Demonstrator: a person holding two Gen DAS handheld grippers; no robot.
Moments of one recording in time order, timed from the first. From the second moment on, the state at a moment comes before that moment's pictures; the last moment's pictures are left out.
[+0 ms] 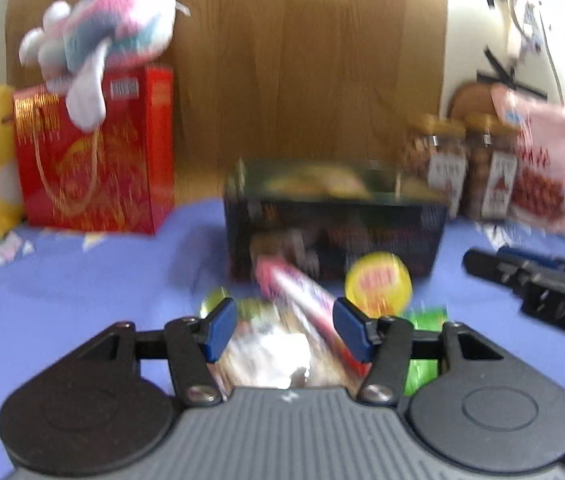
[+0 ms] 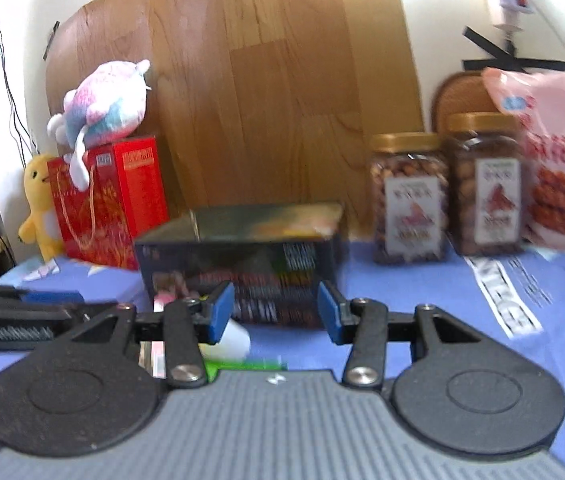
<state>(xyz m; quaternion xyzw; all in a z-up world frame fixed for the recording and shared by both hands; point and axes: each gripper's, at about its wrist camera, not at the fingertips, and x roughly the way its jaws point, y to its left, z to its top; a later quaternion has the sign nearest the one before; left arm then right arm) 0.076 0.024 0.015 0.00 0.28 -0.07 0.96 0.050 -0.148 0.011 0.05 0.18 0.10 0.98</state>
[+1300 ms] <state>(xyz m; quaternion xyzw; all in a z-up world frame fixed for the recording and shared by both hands) 0.044 0.007 -0.008 0.04 0.24 -0.04 0.97 0.026 -0.178 -0.006 0.12 0.18 0.06 0.97</state>
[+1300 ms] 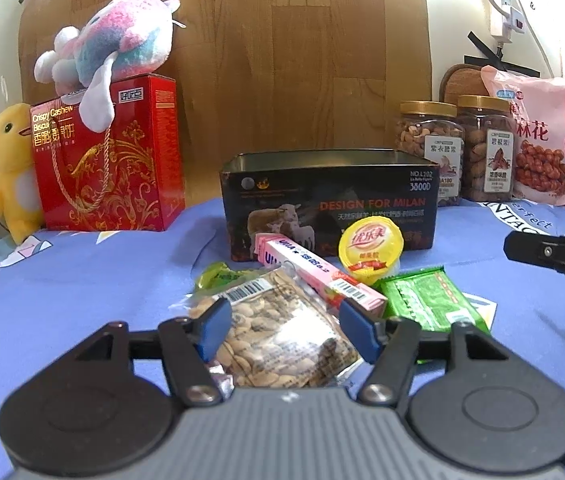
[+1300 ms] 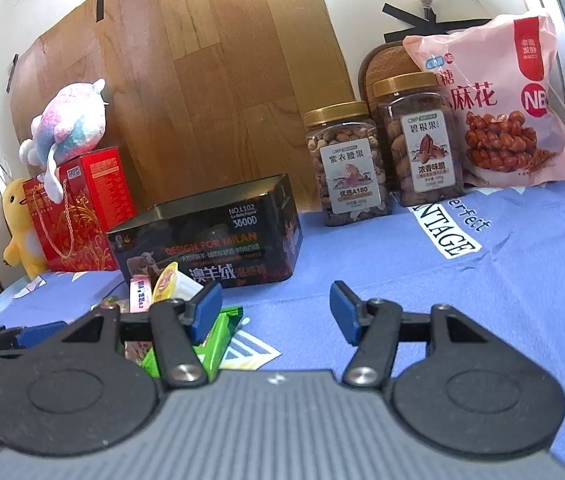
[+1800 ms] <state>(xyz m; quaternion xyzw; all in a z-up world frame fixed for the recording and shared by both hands) 0.040 0.005 -0.006 0.04 0.23 -0.02 0.97 0.020 -0.180 -0.005 0.13 0.16 0.07 0.98</state>
